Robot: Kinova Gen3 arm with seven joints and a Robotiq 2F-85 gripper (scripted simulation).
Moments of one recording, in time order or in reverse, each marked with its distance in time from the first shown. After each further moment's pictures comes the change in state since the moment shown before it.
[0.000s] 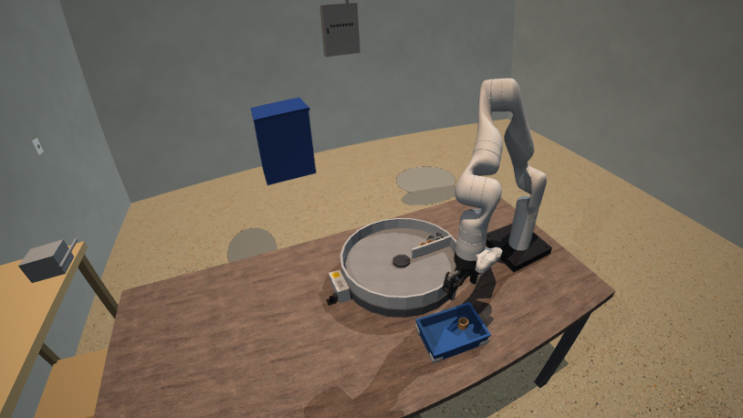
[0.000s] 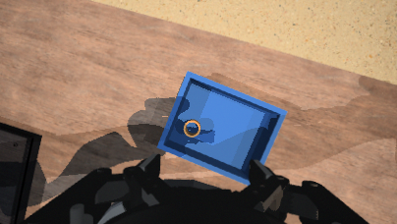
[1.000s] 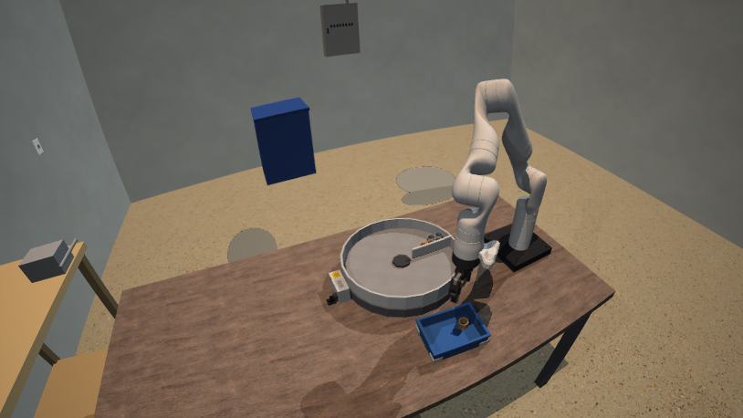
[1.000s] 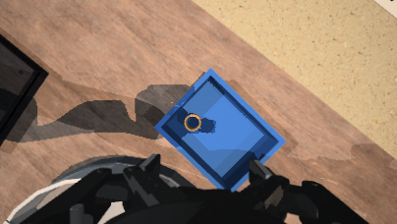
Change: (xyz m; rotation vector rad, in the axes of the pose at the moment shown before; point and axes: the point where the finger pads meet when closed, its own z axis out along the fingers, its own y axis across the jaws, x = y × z) arm -0.001 0.007 -0.004 0.000 0.005 -0.380
